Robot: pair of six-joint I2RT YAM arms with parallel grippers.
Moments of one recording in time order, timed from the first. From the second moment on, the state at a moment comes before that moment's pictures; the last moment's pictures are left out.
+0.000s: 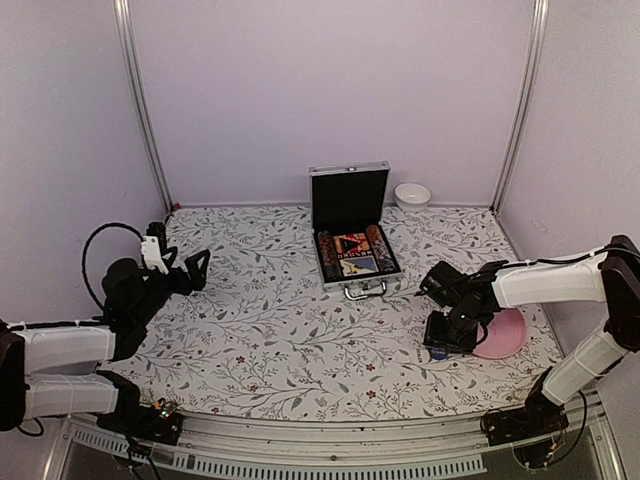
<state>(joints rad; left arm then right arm) -0.30 1.03 0.21 0.77 -0.03 -0.17 0.74 1.52 0.78 -0.67 0.12 1.00</state>
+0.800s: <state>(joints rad) -0.30 1.03 0.21 0.77 -0.03 -0.17 0.73 1.53 0.78 -0.66 0.12 1.00</state>
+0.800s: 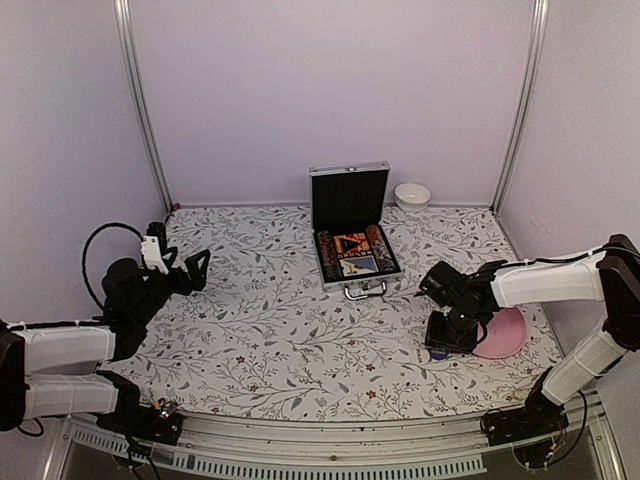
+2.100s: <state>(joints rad) -0.30 1.03 0.21 0.77 -0.01 -0.17 0.78 1.63 0.88 -0.72 0.14 1.00</state>
